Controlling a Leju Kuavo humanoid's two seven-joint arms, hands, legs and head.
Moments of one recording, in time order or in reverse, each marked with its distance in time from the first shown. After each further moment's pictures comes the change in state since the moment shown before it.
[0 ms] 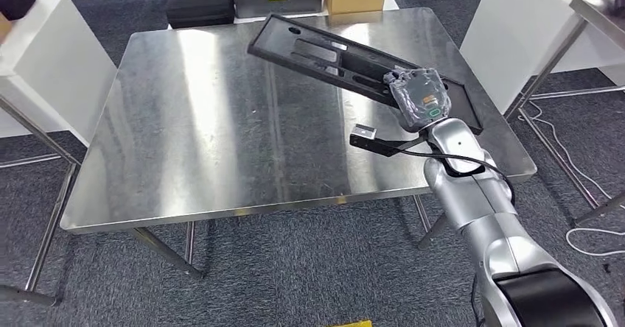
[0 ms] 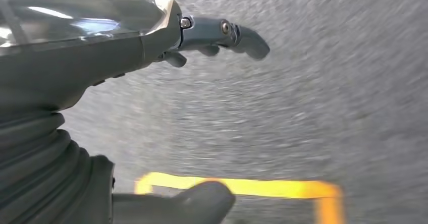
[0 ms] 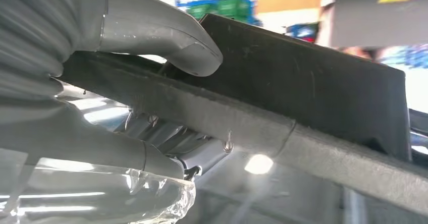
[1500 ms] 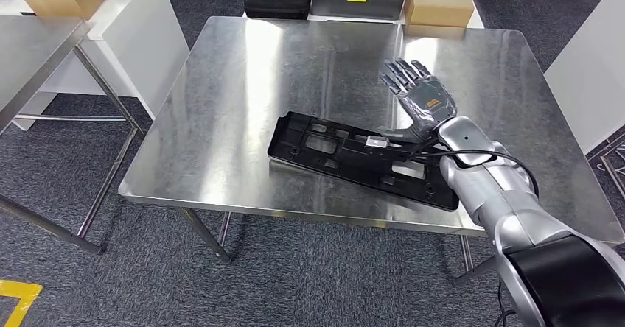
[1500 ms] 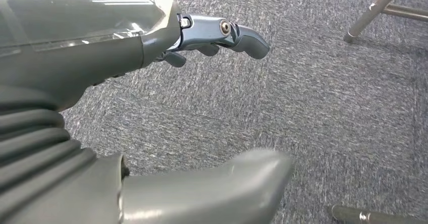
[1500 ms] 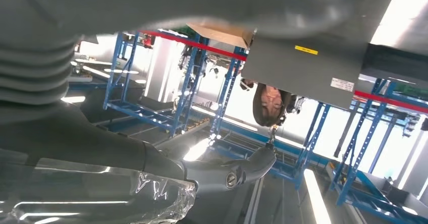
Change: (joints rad) left arm 0.017 -0.004 0.206 -0.014 0.037 0.035 -0.449; right arm -0.182 -0.037 0.197 0.386 0.004 -0.090 -0.010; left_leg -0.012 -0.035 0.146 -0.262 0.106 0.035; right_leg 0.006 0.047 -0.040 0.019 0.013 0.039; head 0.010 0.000
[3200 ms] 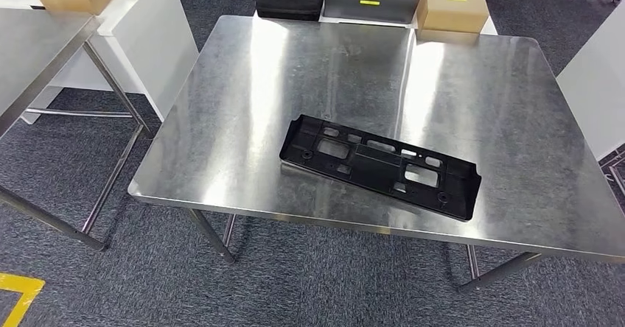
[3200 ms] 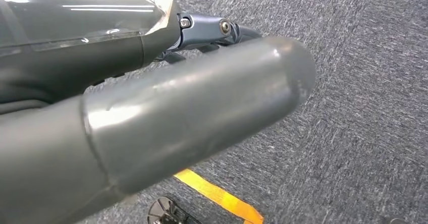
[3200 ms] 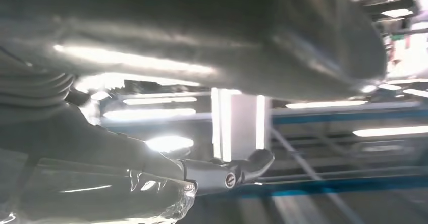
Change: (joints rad) left arm 0.012 -0.125 0.117 0.015 0.028 0.043 0.099; right arm 1.043 -0.364 -1.639 -0.633 -0.087 -0.146 -0.186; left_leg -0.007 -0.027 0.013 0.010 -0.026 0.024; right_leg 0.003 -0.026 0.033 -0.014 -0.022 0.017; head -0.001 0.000
